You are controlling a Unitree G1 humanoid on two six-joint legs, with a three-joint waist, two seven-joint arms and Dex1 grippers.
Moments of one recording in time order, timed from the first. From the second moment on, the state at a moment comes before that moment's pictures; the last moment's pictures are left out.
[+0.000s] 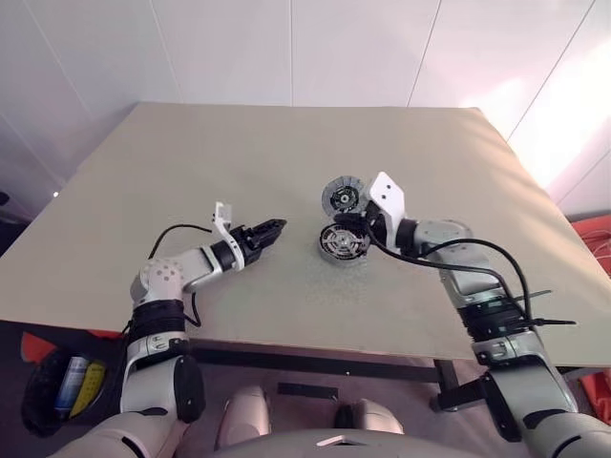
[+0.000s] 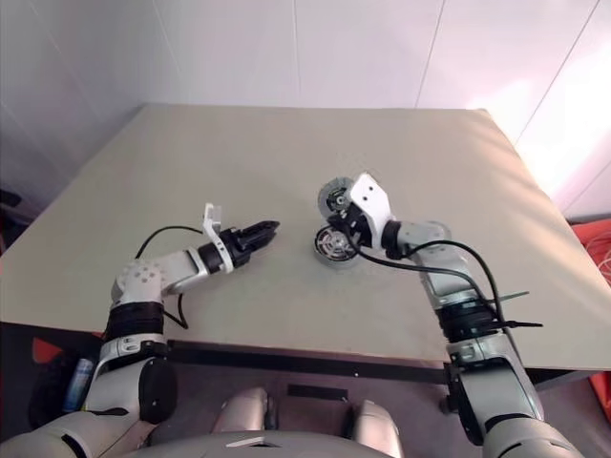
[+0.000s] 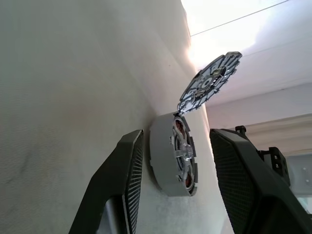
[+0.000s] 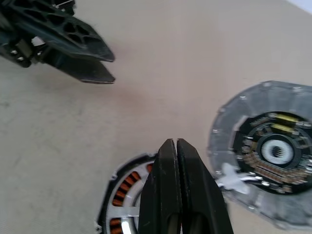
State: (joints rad) left arm -0.53 0.12 0.44 0.33 -0.84 1.16 -0.40; right arm -0.50 -0.41 0.20 0.19 0.10 0.26 0.86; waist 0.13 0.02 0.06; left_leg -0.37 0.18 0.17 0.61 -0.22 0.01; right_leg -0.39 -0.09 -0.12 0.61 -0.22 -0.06
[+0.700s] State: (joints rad) left arm -0.49 0.14 0.38 0.29 -0.82 1.09 -0.38; right arm -0.54 -0.45 0.17 0.25 0.08 0.22 0.87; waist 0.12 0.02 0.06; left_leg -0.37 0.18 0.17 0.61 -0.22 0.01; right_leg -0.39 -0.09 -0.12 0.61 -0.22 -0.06
